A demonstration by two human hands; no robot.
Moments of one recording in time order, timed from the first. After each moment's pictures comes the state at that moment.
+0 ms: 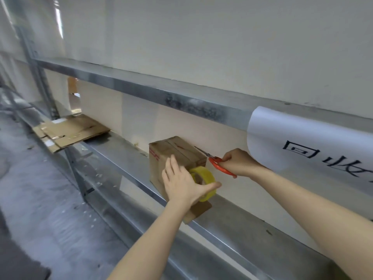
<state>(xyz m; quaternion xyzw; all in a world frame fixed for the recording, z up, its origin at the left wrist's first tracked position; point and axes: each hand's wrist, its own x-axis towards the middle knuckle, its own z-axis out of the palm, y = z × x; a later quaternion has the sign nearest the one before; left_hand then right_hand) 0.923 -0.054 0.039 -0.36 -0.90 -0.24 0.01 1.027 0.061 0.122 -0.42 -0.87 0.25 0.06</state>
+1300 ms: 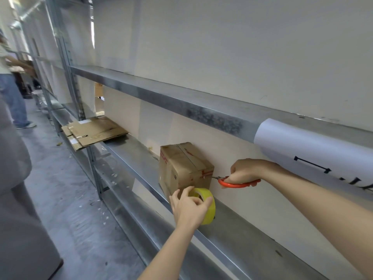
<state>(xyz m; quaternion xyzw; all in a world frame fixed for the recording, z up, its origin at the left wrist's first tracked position) 0.938 -0.058 -0.010 -0.28 -0.83 -0.46 -0.12 1.016 0.073 0.148 -0.35 -0.92 0.05 -0.18</state>
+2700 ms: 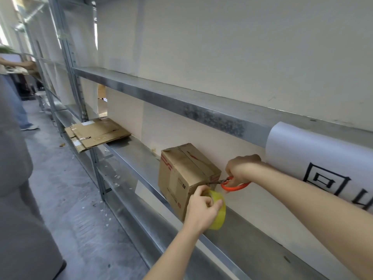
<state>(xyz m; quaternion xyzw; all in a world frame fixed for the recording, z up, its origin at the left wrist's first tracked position) 0.929 -0.049 -0.005 -0.39 -0.77 -0.49 -0.14 0.984 0.057 0.151 -0.30 -0.92 -0.13 -0.21</state>
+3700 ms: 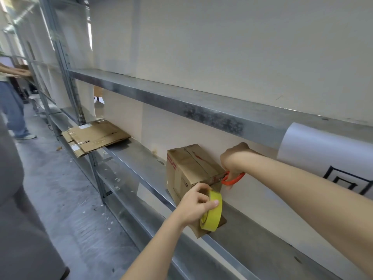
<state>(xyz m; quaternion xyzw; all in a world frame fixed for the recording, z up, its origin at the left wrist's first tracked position) 0.872 -0.071 0.012 -0.49 -0.71 -0.45 -0.24 0.936 0.053 0.158 -0.28 -0.89 -0.25 -0.25</state>
